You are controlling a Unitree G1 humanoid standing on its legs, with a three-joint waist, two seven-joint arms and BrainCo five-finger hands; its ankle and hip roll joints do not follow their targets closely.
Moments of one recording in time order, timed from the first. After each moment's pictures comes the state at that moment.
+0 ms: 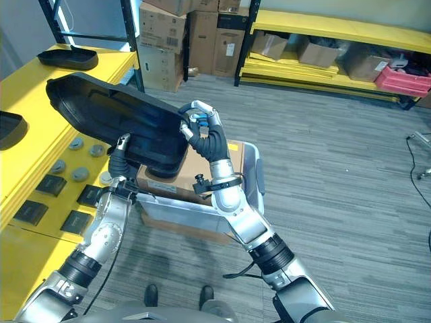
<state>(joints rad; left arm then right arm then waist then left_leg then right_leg) -0.28 0.22 -0.39 0.11 -0.98 -0.32 0.25 -0.38 -0.39 0.47 -0.14 0.03 -0.26 -0.40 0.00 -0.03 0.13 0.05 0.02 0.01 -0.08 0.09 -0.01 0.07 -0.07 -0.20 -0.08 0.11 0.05</state>
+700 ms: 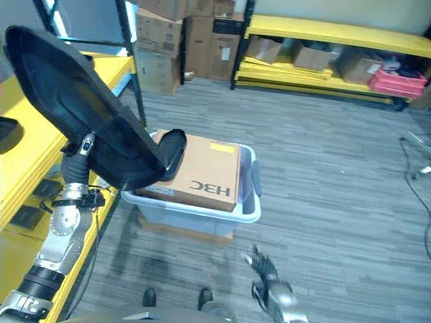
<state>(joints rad) -0.12 0.41 -0.19 0.03 -0.37 -0.44 0.26 0.10 -0.36 0.23 0.88 0.42 -0.05 0.02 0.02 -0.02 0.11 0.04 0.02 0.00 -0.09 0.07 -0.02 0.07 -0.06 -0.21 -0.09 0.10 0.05</state>
